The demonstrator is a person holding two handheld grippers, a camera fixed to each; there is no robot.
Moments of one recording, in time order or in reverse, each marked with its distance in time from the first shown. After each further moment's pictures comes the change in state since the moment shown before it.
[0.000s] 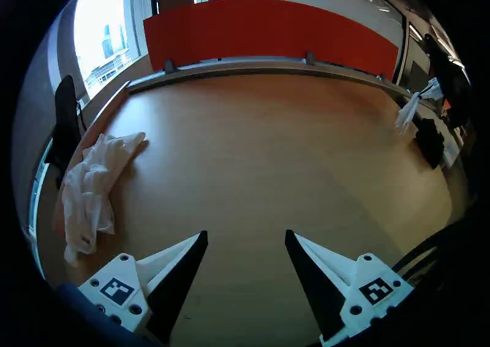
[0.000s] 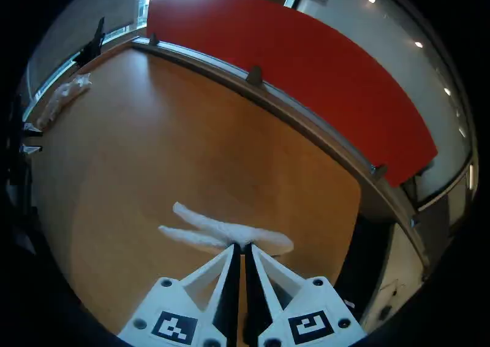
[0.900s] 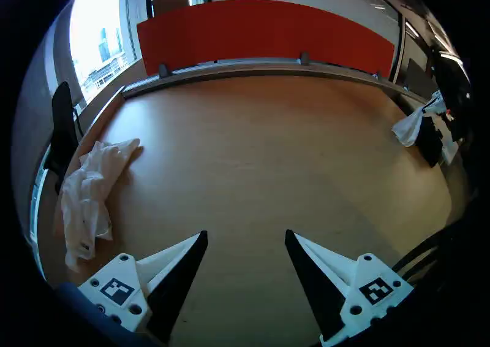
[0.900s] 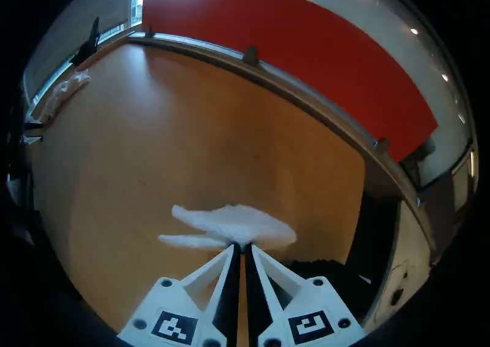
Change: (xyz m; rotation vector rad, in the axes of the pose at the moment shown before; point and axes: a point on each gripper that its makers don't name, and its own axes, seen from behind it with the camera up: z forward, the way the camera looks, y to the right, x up) left arm 0.009 0.009 0.002 -0.011 0.005 0.024; right arm -0.067 -0.009 0.003 0.017 -0.051 0.057
